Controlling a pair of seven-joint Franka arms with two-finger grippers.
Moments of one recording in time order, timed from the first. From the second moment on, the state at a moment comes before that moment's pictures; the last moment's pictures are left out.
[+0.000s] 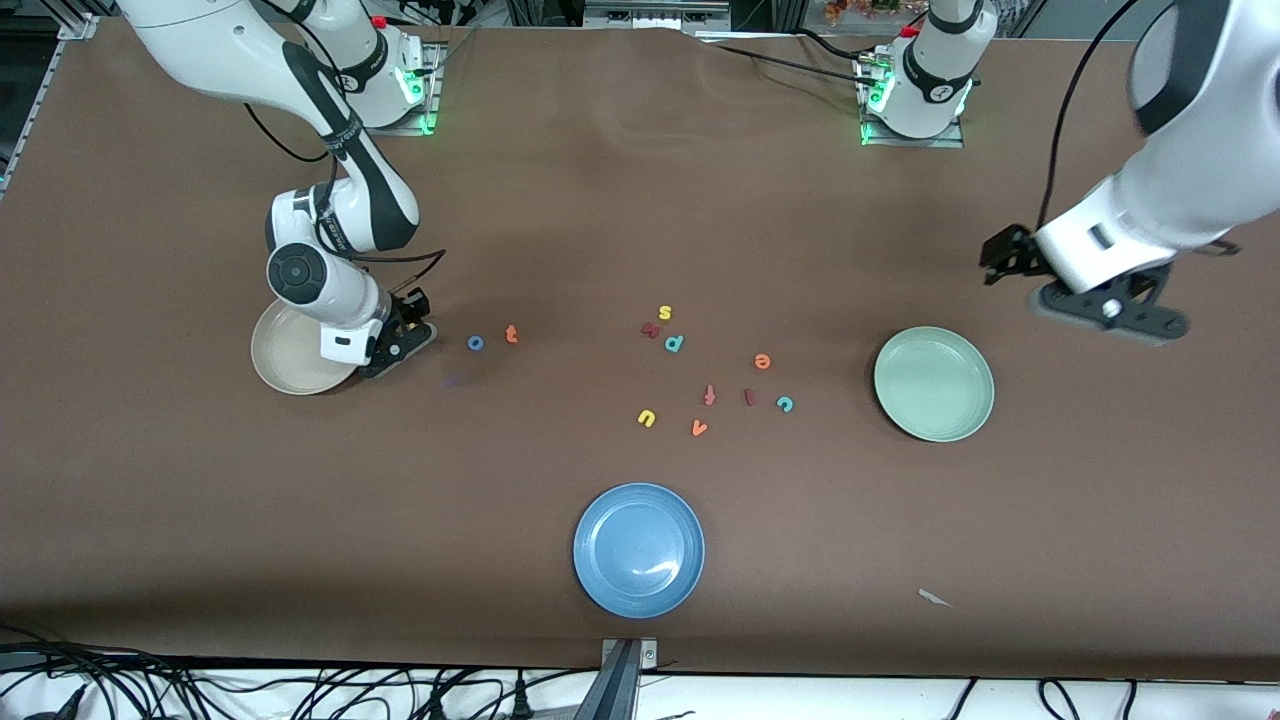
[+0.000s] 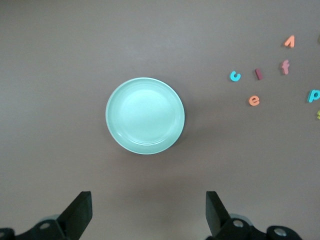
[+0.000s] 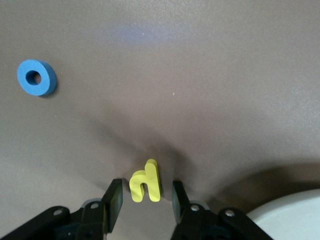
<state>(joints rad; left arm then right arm) -0.11 0.15 -0.07 -1.61 0.04 1.61 0.11 0.14 0.41 0.10 -2.22 -0.03 2.48 -0.39</state>
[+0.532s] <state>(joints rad) -0.21 0.35 -0.09 -1.61 -0.03 1.82 0.10 0.14 0.41 0.10 -2.22 -0.03 2.48 -0.39</state>
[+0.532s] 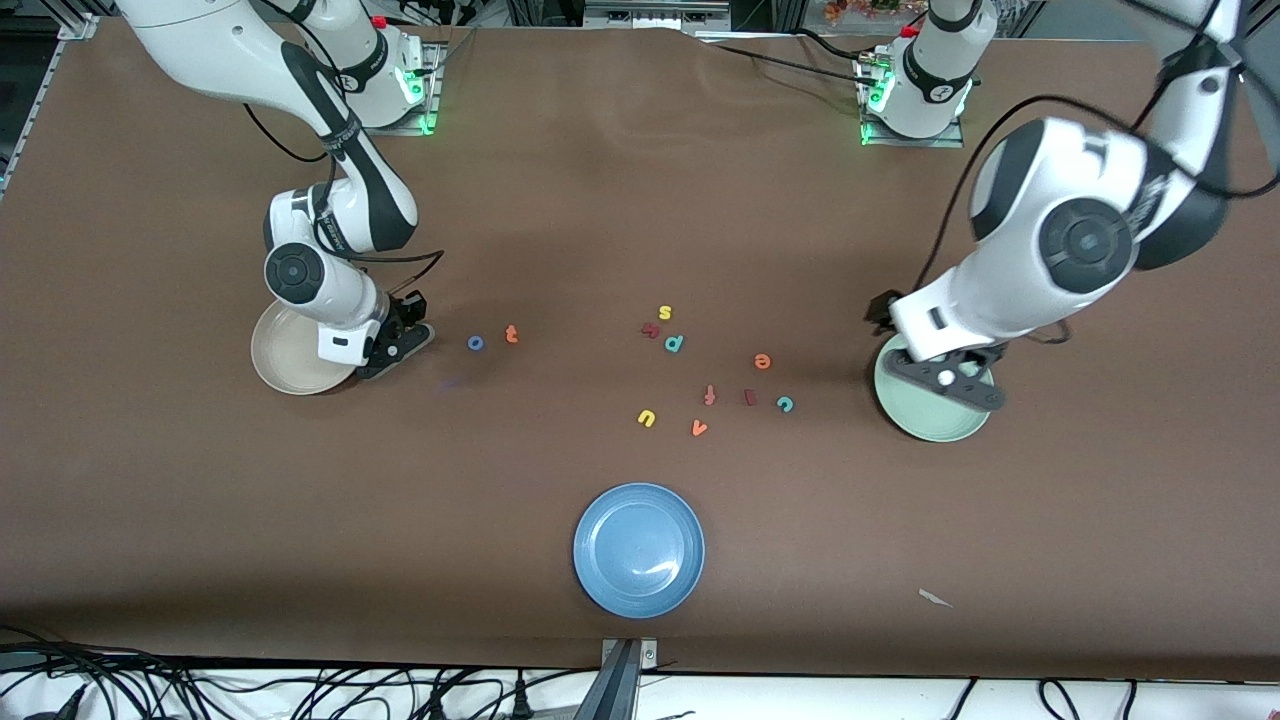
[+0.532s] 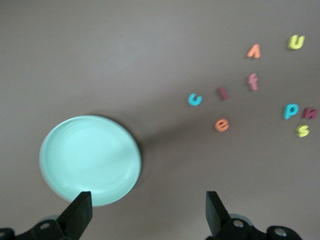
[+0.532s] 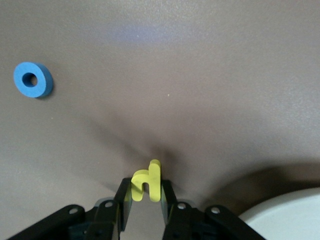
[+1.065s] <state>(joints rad) -0.37 0.56 -0.09 -1.61 -0.05 2.06 -0.10 0.14 0.41 0.10 -2.22 -0.03 2.48 -0.36</state>
